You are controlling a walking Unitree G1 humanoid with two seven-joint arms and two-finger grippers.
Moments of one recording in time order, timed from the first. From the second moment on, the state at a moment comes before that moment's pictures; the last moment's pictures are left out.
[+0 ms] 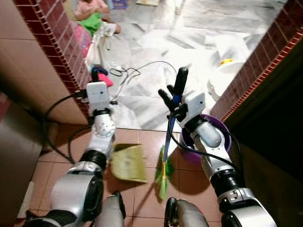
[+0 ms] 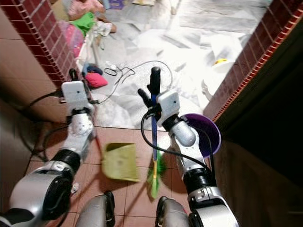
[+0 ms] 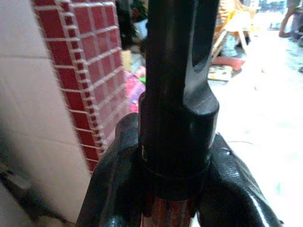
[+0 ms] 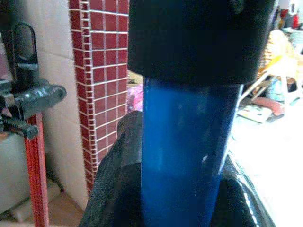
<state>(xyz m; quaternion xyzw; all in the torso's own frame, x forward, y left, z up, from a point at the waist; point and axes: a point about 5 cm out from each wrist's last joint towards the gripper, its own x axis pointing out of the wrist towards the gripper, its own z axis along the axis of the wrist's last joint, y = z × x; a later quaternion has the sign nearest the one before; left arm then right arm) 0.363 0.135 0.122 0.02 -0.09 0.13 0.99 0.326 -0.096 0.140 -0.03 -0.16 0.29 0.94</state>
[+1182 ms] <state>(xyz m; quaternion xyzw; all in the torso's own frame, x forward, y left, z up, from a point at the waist) 0.362 0.122 0.116 0.03 -0.07 0.09 0.99 0.339 -0.107 0.197 0.15 -0.16 0.31 0.92</state>
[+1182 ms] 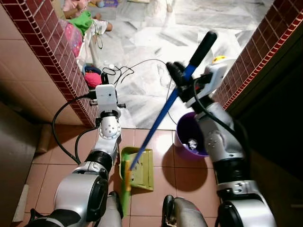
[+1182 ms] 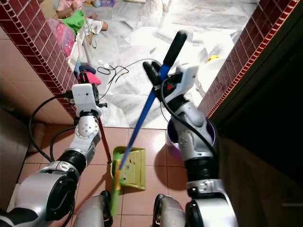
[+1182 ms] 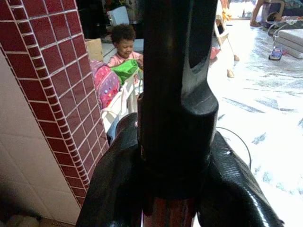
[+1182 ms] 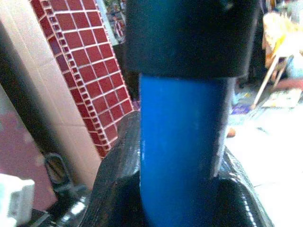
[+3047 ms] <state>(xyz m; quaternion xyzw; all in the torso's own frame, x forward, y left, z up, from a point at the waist) 0.378 0.233 0.220 -0.10 -0.24 0.14 0.95 0.301 -0.132 0.103 -0.07 -0.06 0.22 0.97</state>
